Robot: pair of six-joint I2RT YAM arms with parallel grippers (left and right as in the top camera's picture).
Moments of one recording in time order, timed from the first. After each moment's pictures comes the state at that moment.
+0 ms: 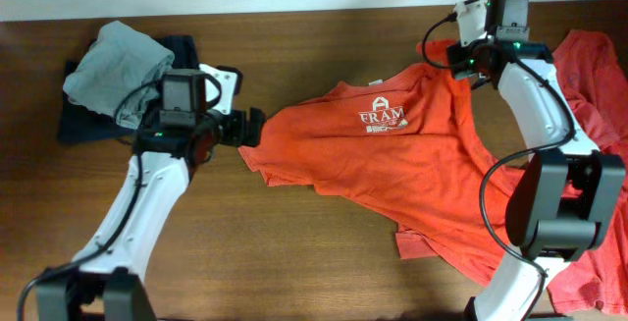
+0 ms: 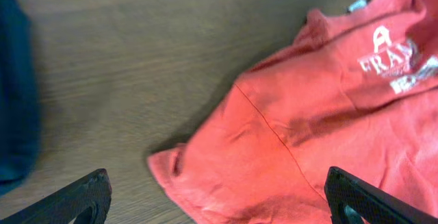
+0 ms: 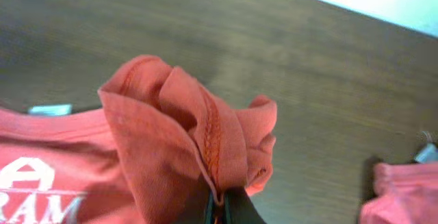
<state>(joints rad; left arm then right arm) -0.14 1.57 1.10 -0.39 0.23 0.04 -0.10 2.02 1.66 -0.53 -0.08 -0.34</state>
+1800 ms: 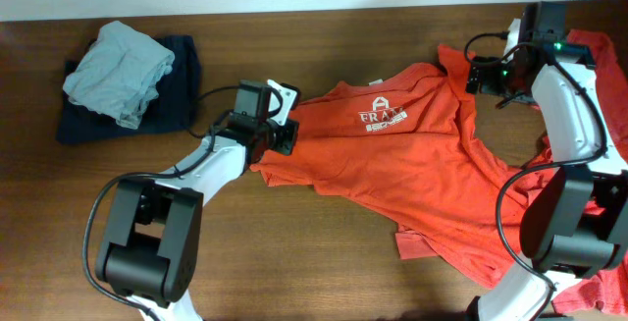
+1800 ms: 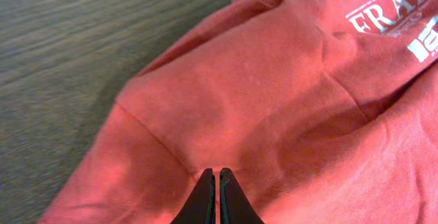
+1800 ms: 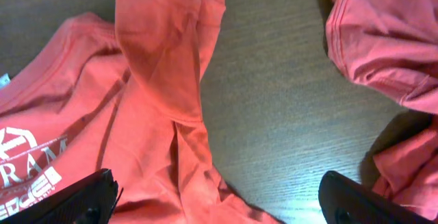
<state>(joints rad) -0.33 1.90 1.10 -0.11 0.24 0.03 -0.20 1.93 1.67 -0.88 0.00 0.05</state>
